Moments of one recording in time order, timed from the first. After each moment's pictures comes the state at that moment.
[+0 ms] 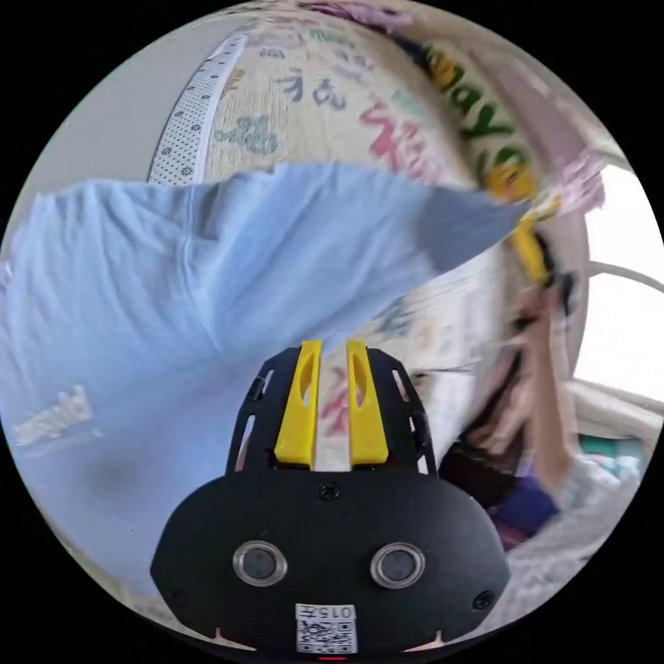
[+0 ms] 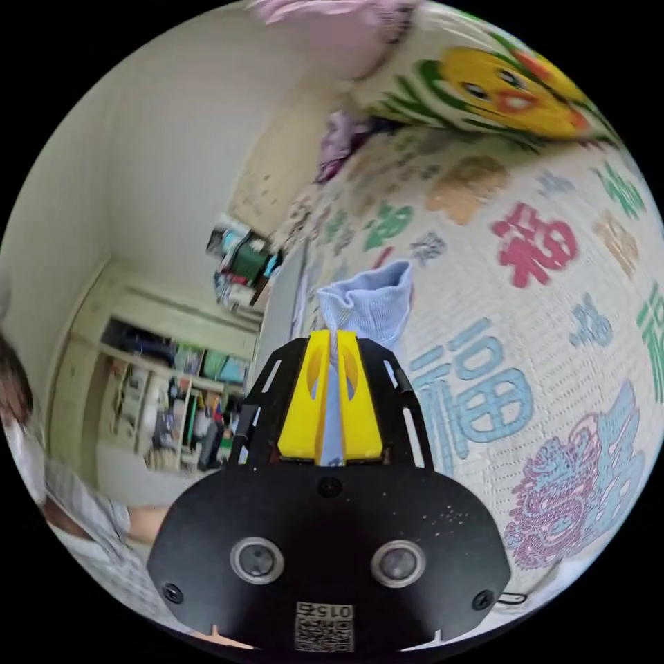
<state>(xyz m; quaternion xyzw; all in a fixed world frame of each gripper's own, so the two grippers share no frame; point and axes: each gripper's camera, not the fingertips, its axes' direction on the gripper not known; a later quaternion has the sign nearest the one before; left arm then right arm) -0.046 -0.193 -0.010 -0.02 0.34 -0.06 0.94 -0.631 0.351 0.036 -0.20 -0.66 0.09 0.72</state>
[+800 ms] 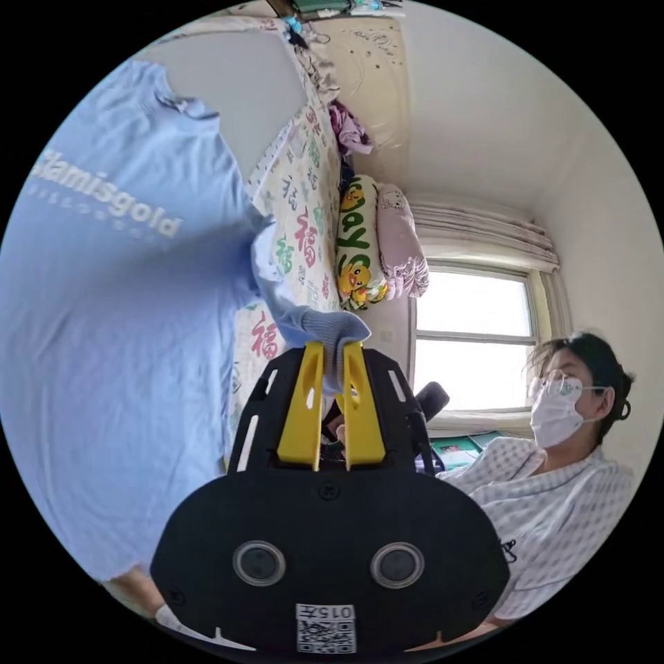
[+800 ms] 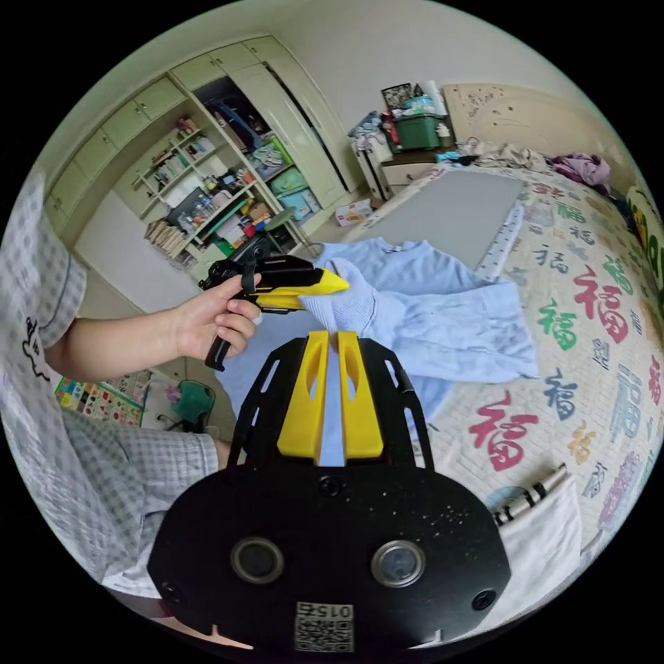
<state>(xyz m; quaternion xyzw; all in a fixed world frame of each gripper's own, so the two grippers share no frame) -0.246 0.019 -0.100 0.13 0.53 -0.16 0.82 -0.847 0.360 -0.461 -0.13 -0.72 -0.25 0.64</state>
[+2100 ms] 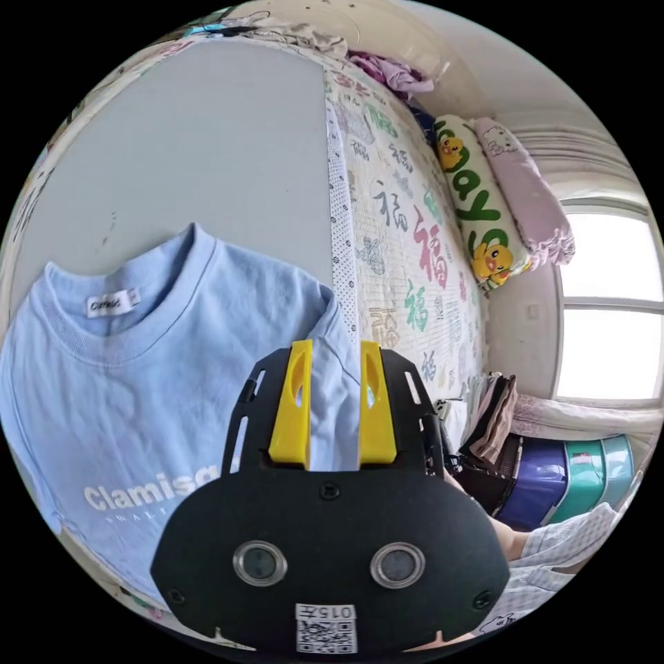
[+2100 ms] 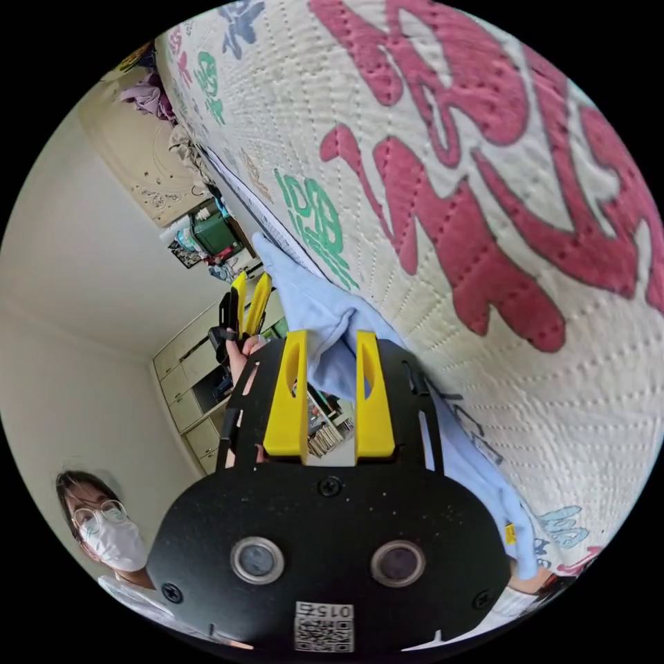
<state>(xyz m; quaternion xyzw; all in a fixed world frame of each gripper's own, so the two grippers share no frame) -0.204 -0.282 -0.036 0.01 0.25 -0.05 0.97 -0.902 0.625 -0.285 -0.55 -0.64 0.35 0.40</state>
